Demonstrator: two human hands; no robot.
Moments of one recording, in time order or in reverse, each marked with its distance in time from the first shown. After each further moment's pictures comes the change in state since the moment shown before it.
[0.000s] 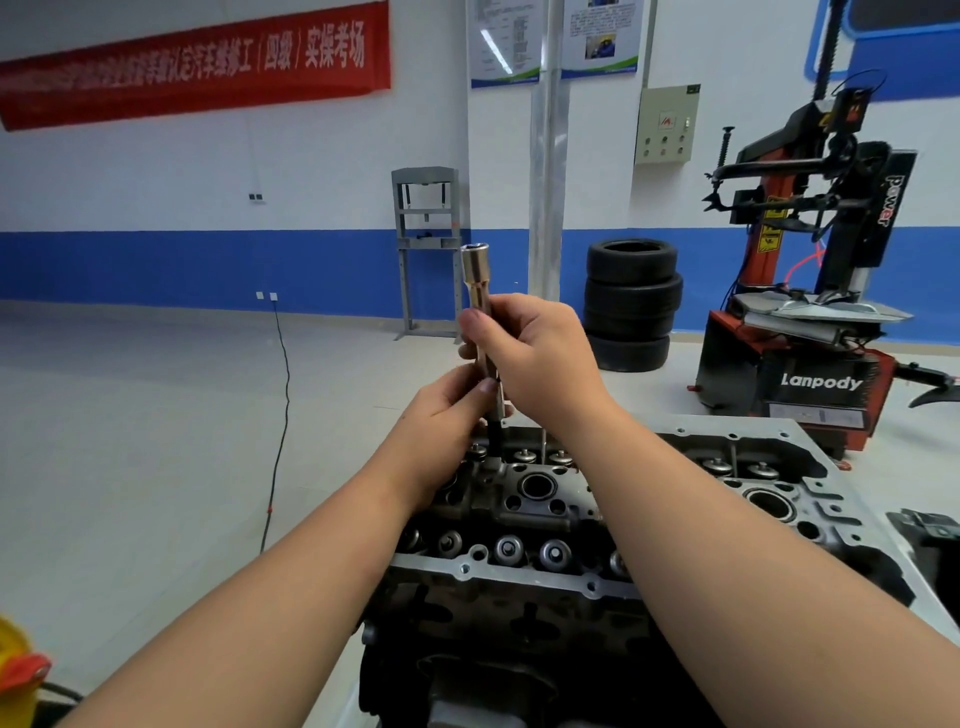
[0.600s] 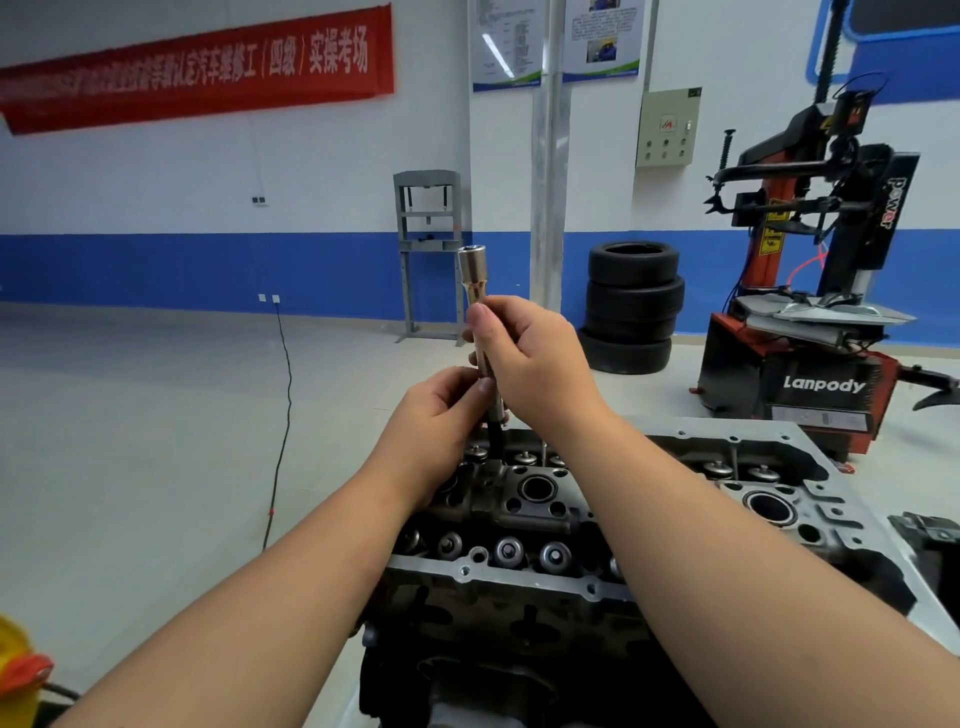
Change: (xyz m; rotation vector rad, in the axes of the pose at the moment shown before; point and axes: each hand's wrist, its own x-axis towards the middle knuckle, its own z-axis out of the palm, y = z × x) left_hand -0.001 -0.001 -0.003 0.023 0.069 0.046; right_hand 0.001 0.004 0.004 -0.084 0.007 -0.039
